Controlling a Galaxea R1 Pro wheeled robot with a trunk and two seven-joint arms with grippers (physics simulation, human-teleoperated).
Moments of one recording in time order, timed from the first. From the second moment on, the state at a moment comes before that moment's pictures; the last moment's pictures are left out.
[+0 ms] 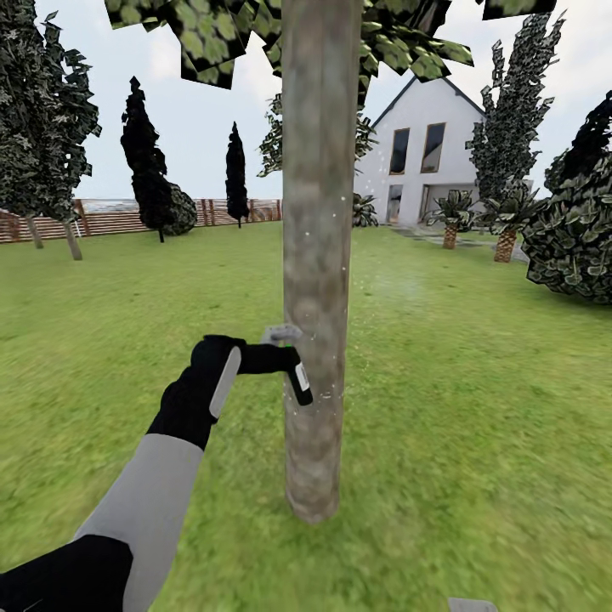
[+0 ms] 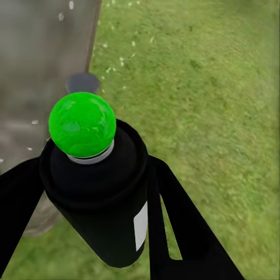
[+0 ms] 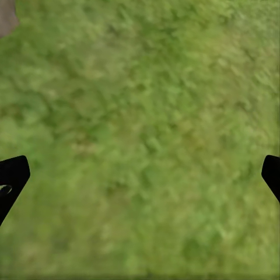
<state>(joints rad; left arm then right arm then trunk) -0.93 -0.17 -0.07 -1.06 0.09 0.98 -0.40 -0.44 -0.02 -0.02 0.05 0.04 -0.33 -0.28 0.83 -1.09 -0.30</state>
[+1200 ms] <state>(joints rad) -1.35 -0.17 -0.08 -0.94 0.08 0.99 -0.40 -0.43 -0.02 -0.02 0.05 0.04 -0.33 -0.28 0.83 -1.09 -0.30</state>
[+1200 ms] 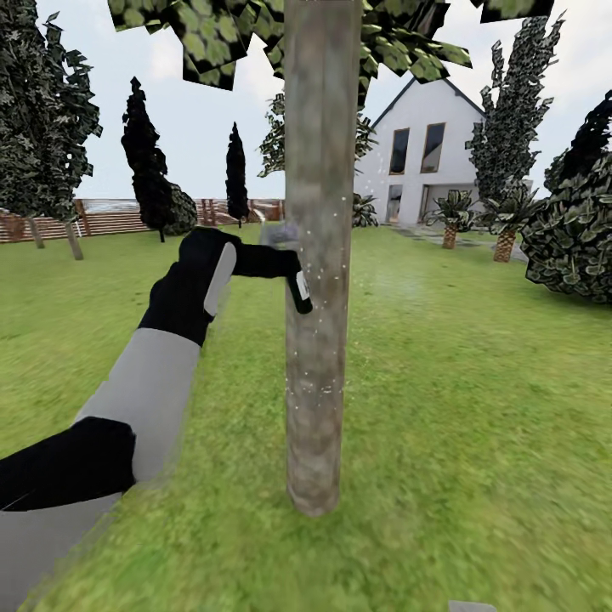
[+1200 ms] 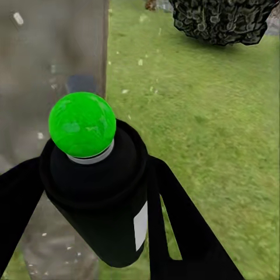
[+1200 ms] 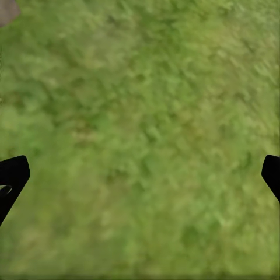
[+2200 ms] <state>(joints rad) -1.83 -0.12 0.03 -0.03 0.08 0.81 -0.39 -0.43 -0.02 -0.02 0.05 0.04 -0.33 -0.28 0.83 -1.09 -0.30</state>
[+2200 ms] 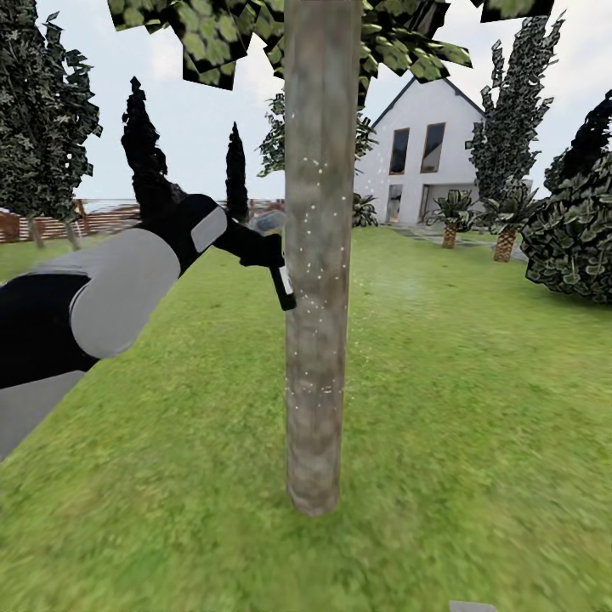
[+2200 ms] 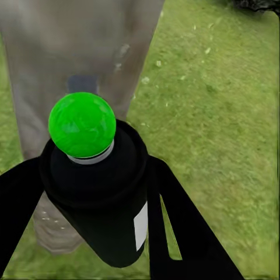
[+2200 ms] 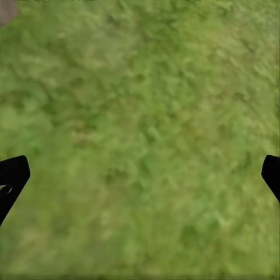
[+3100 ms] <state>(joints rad) -0.95 -0.12 0.03 -0.03 -0.07 0.03 -0.38 -0.43 -0.02 -0.02 0.05 0.04 -0.33 -0.28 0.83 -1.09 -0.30</state>
